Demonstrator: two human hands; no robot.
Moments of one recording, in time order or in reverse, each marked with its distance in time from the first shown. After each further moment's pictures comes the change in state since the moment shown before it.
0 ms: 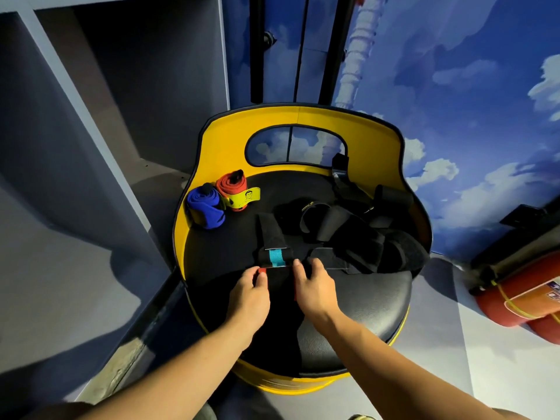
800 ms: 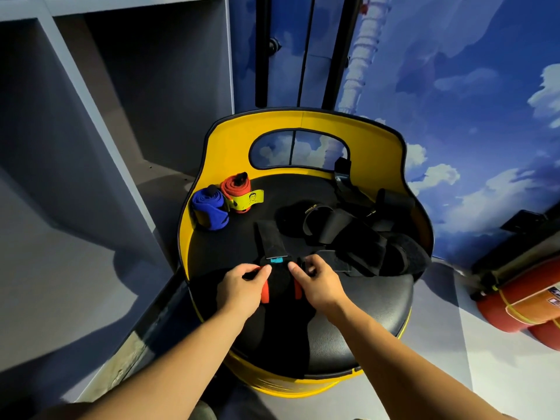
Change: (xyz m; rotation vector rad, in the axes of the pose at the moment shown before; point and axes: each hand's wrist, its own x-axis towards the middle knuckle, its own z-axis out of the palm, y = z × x) left_hand 0.016 0.006 -0.022 -0.009 0.038 -0.041; right_hand 0.018 0.005 -0.010 -0.096 -0.127 -0.037
